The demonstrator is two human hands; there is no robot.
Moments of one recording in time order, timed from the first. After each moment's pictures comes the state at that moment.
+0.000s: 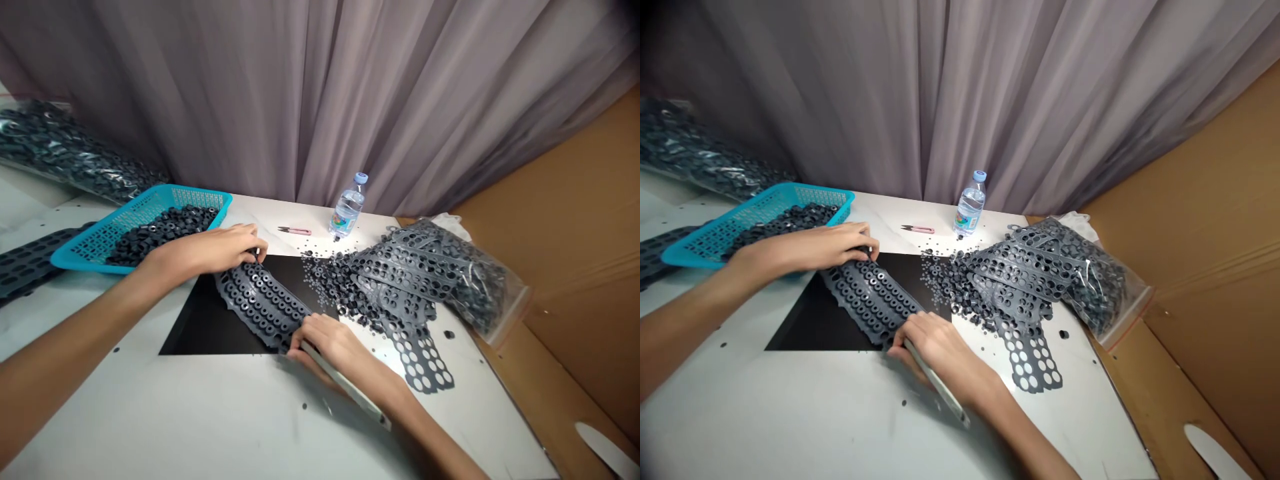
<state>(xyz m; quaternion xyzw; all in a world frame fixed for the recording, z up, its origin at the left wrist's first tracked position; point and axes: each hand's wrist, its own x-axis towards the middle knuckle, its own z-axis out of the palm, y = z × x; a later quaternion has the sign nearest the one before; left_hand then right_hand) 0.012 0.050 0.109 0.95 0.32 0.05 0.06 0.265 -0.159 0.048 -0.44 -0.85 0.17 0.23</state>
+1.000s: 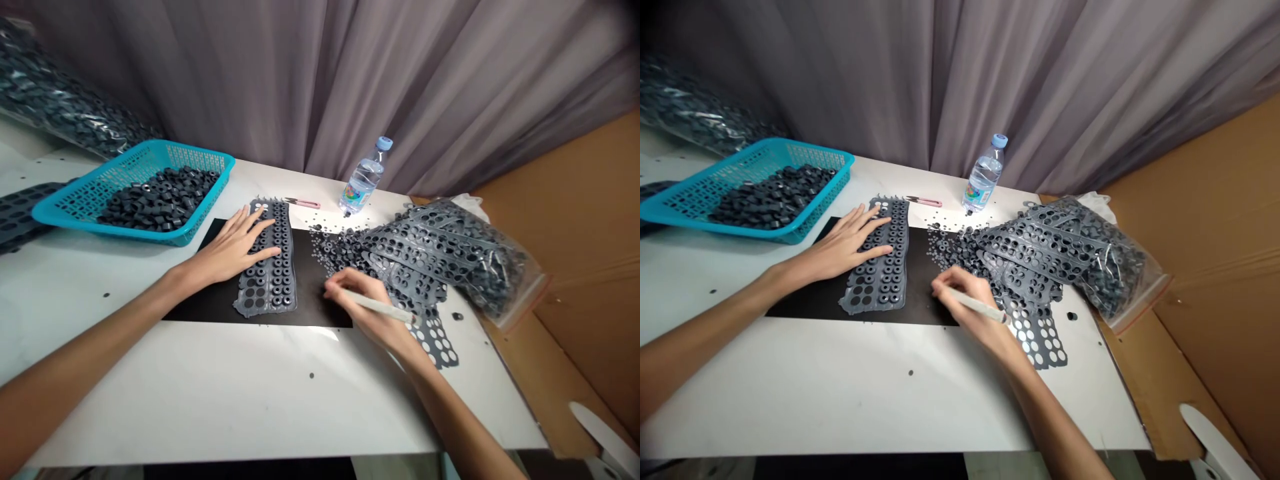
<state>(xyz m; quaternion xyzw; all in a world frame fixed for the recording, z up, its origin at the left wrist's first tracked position) 0.008 0.015 0.013 0.89 0.42 0.14 0.11 0.292 -0.148 0.040 -0.59 -0.63 0.34 0.36</state>
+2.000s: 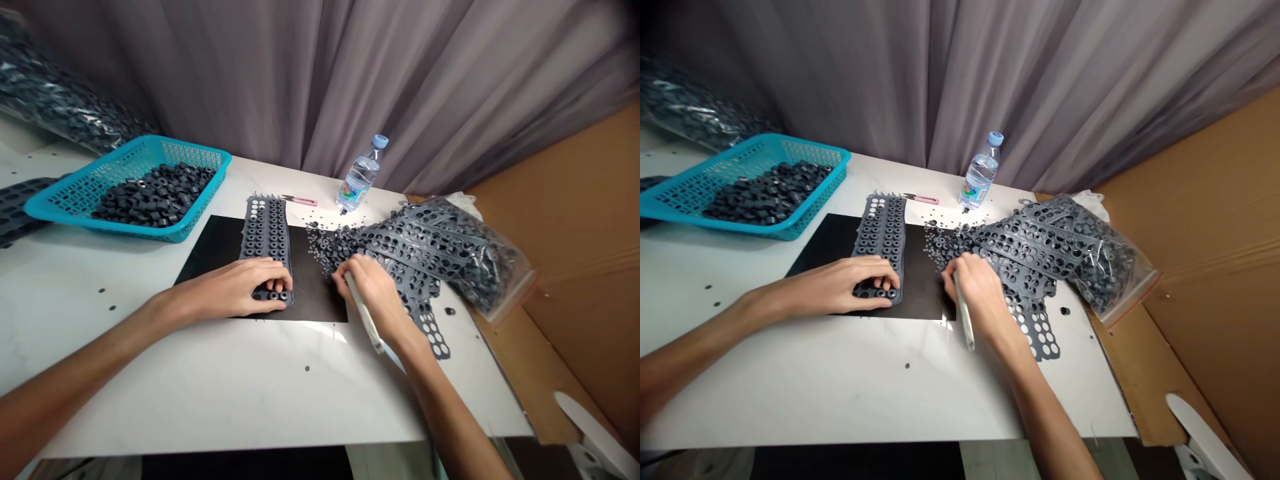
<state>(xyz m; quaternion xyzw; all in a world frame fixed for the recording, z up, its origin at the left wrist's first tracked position) 0.022 -0.051 0.056 0.91 0.24 0.06 0.32 0.303 -0.141 0.040 -0.58 -0.79 -0.06 0.19</state>
